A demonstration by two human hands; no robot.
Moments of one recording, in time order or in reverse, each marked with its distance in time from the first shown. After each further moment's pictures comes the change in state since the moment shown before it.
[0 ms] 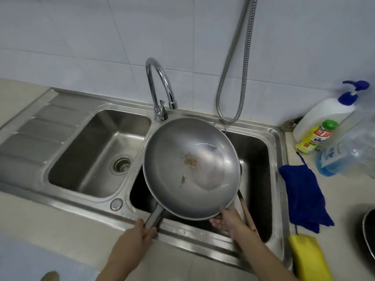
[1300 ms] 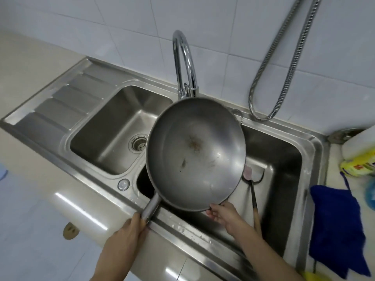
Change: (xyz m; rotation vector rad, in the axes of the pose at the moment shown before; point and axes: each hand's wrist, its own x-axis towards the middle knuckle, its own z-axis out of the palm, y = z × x) left_hand -0.024 0.005 0.025 0.213 0.275 -0.011; right_hand 0.046 -0.015 0.022 -0.120 -0.239 0.080
